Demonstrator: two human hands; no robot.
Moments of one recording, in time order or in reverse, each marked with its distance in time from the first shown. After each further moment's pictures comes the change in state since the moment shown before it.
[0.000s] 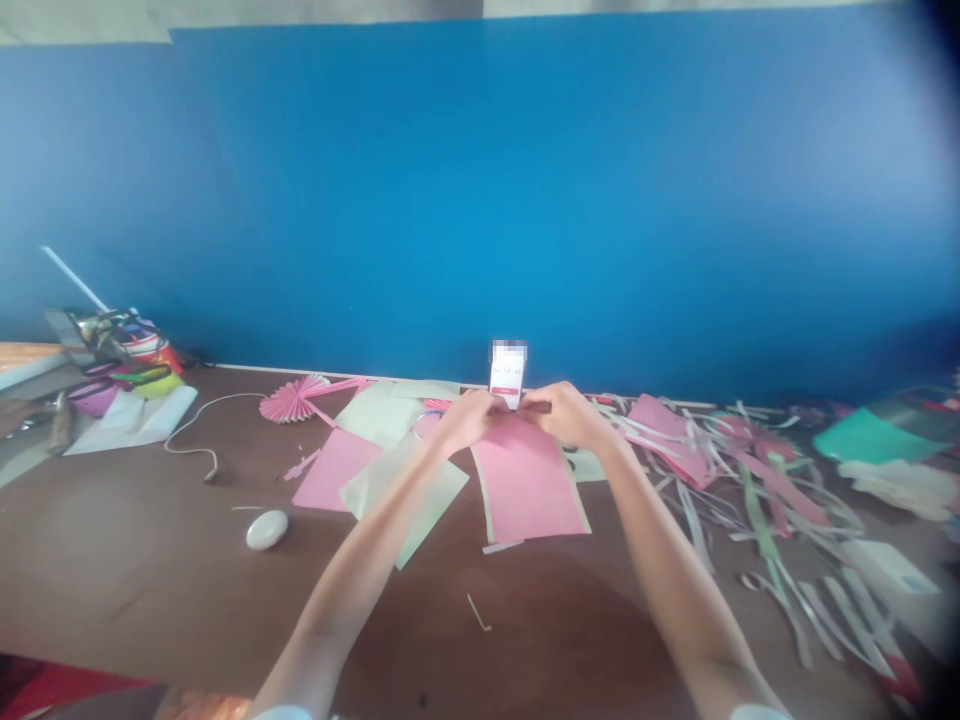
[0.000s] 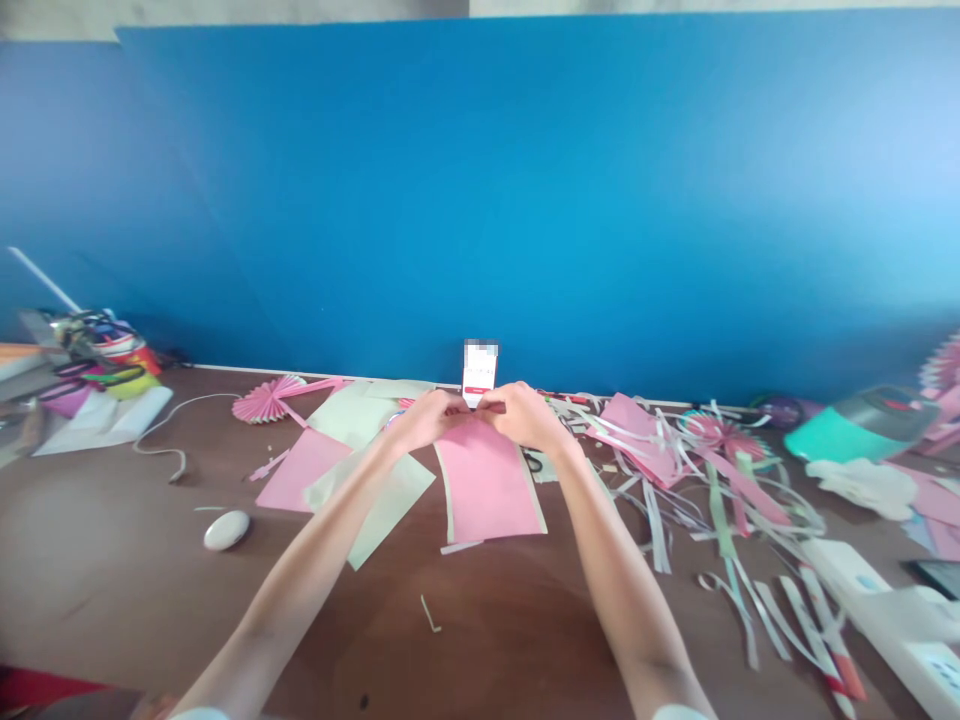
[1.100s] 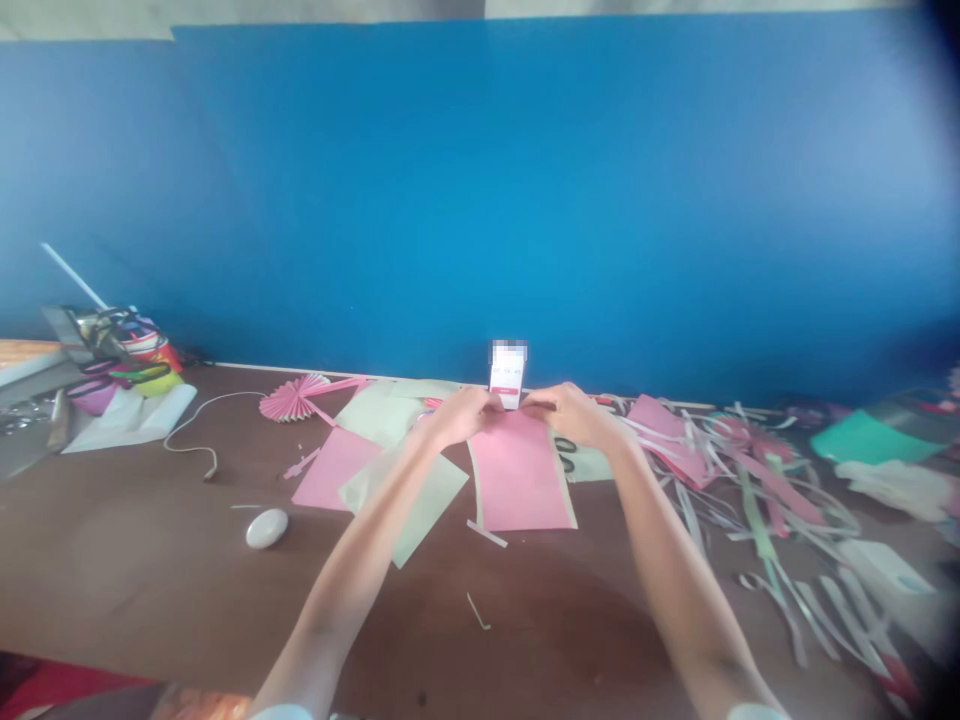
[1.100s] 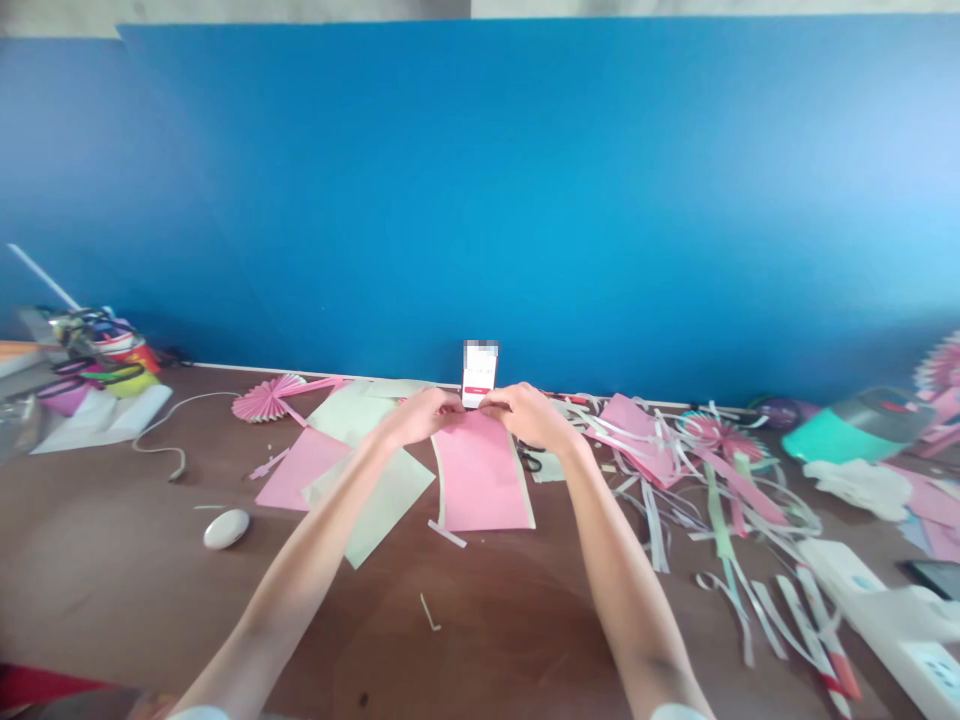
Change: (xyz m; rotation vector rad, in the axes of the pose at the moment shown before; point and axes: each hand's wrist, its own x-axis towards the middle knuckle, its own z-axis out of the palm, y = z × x) left_hand -0.001 -0.013 -0.008 -0.027 -0.054 0.006; right_hand -0.004 -0.003 -0.011 -0.035 -0.061 0.017
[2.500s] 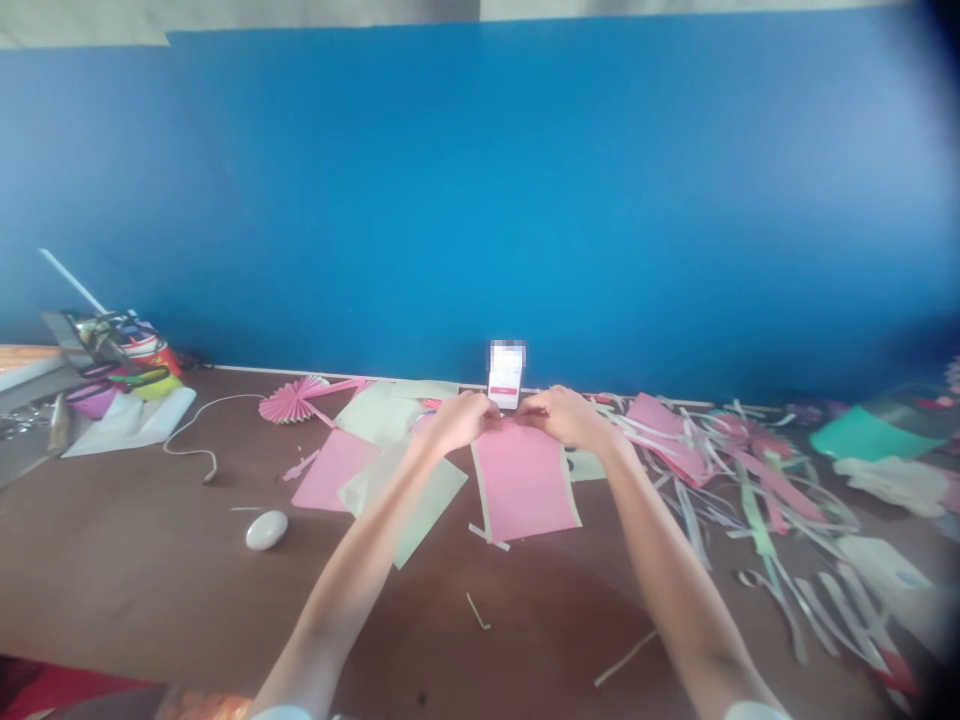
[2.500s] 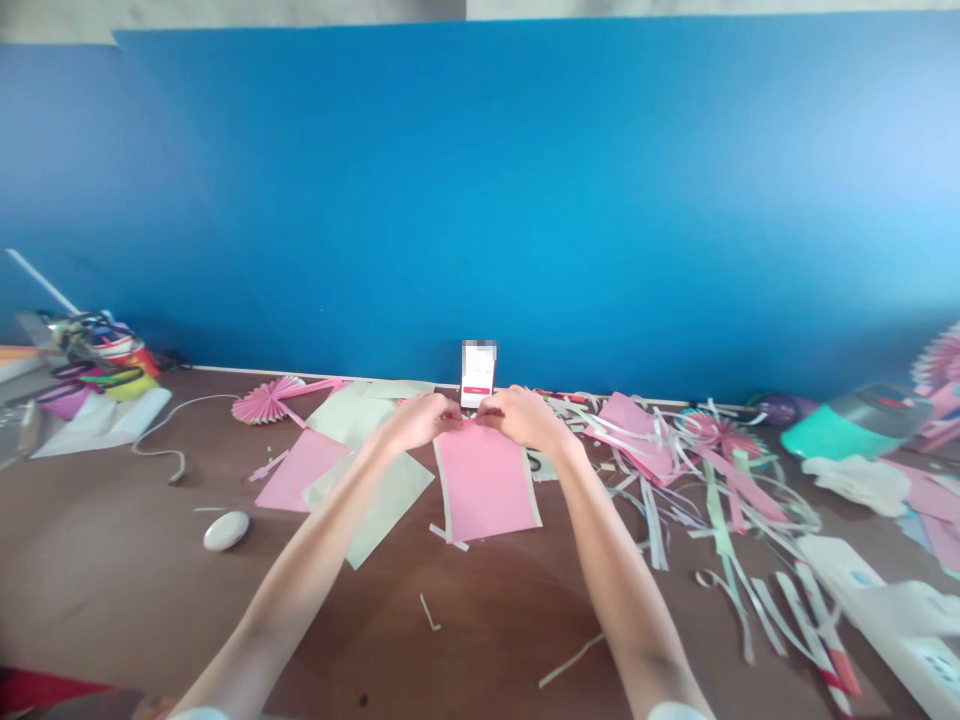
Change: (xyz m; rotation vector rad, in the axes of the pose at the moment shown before) left_hand -0.002 0.000 0.006 0.164 -0.017 -0.103; right_hand 0.004 0.008 0.008 -0.199 -0.049 0.016
